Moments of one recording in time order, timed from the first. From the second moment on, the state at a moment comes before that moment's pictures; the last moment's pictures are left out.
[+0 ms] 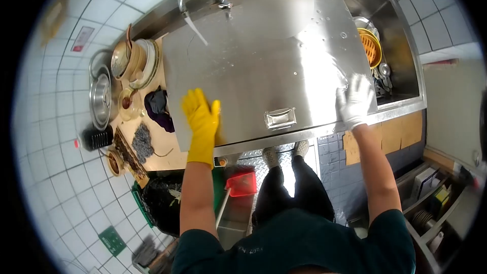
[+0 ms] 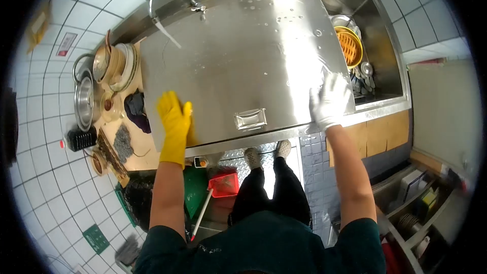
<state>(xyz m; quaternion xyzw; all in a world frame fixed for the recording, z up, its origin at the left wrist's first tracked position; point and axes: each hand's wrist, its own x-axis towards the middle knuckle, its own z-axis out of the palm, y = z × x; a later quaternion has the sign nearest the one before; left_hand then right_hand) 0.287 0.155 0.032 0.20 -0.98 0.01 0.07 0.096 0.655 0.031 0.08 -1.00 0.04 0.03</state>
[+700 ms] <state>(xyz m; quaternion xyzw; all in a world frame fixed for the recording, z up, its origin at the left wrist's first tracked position) 0.260 0.193 0.047 0.20 -0.97 -0.07 0.14 -0.111 0.238 0.051 0.25 -0.94 0.21 0.09</state>
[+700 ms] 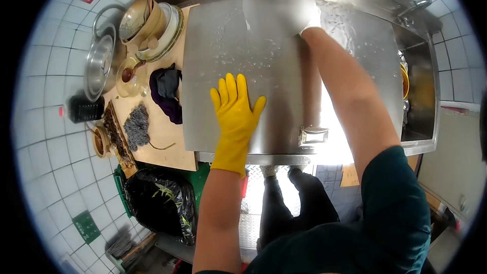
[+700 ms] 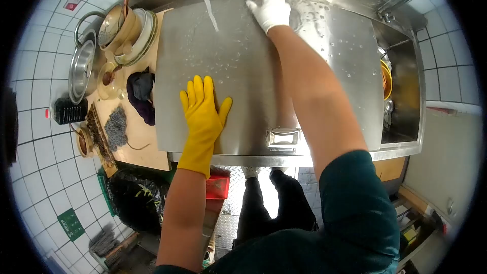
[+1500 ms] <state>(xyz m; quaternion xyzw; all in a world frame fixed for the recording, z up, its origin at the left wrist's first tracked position) 0.258 0.196 0.053 0.22 -0.97 -0.08 0.08 -0.090 0.339 0.060 0.33 -0.88 0.30 0.15</state>
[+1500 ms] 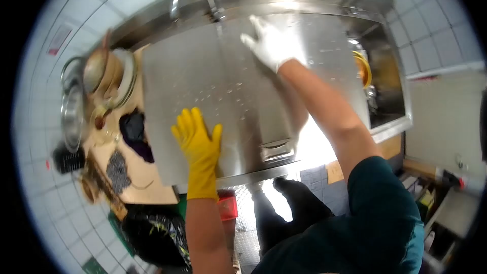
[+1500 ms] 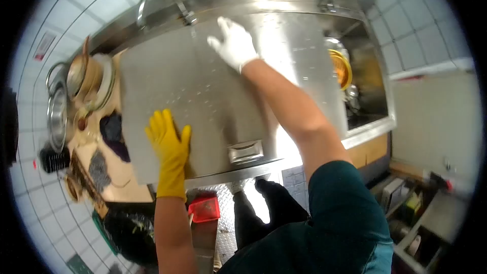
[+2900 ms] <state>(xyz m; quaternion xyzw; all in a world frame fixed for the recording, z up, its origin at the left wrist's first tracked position) 0.266 0.213 0.058 0.19 -0.98 -0.04 0.08 -0.292 0.657 0.066 0.10 -0.90 0.41 0.04</state>
